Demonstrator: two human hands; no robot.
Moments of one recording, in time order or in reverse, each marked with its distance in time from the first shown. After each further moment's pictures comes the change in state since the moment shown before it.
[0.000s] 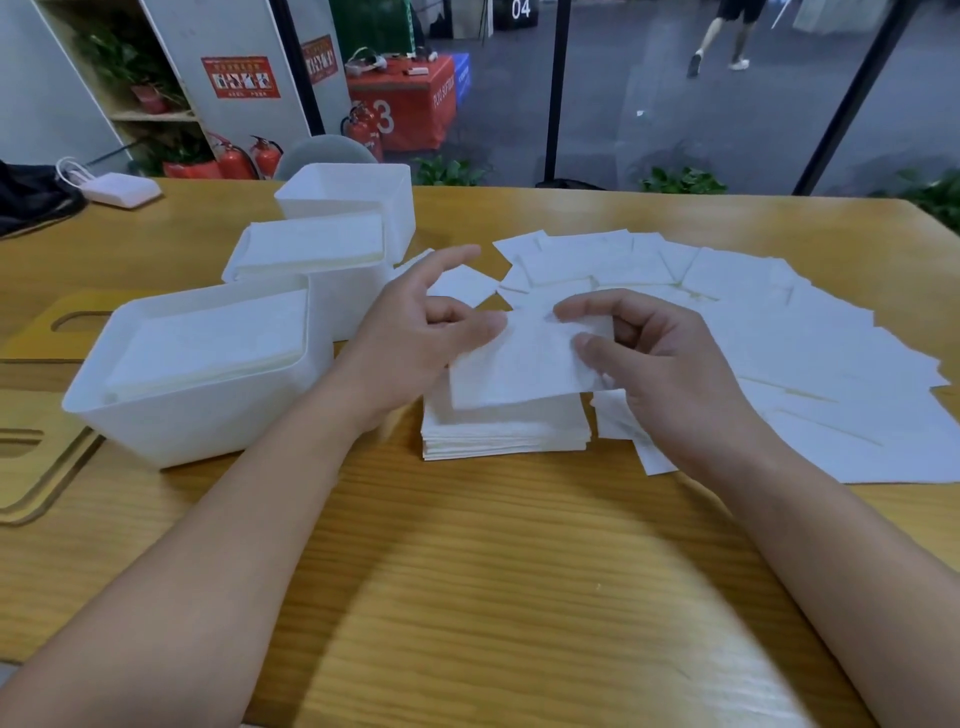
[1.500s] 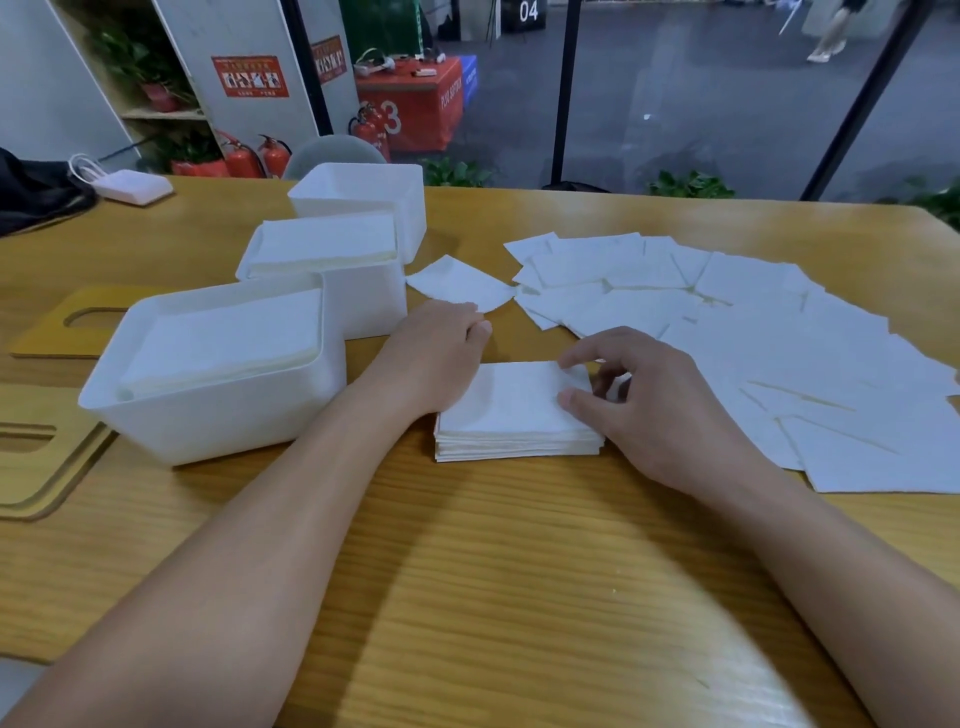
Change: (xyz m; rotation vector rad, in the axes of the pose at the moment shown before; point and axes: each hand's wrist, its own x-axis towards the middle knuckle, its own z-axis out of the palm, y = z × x) left_hand 0.031 -0.034 0.004 0.798 -0.046 -0.012; right_hand 0.001 0.031 0.005 -0.496 -0.051 -0.038
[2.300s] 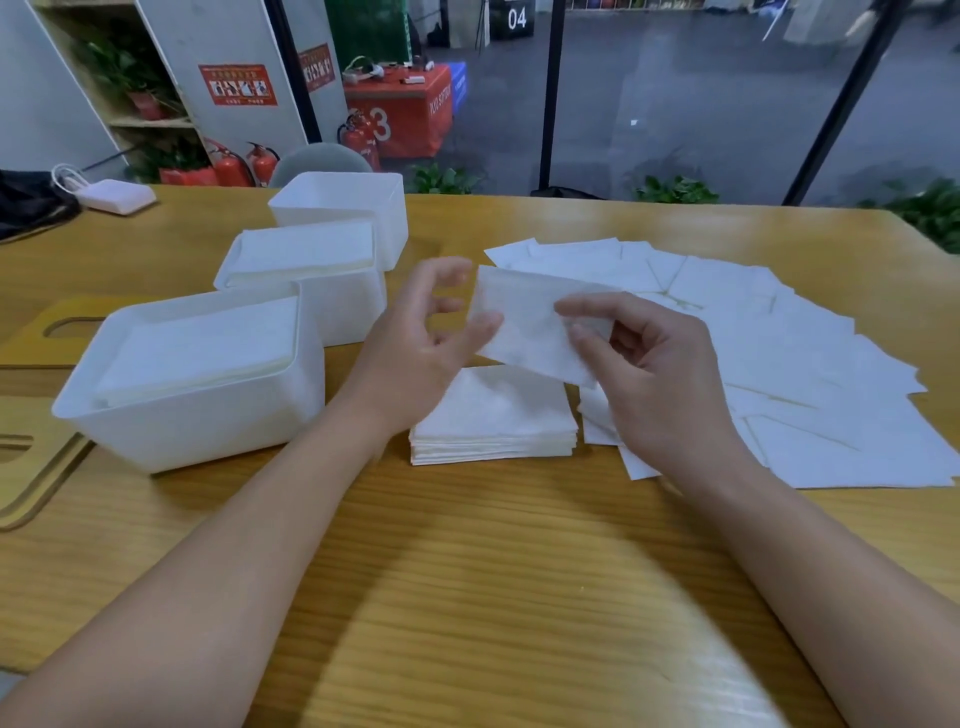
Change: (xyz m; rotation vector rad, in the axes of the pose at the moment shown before) left_hand -0.032 0.024 -0.009 -0.618 0.204 0.067; right_hand 0.000 -0.013 -0.015 0.349 0.254 -0.115
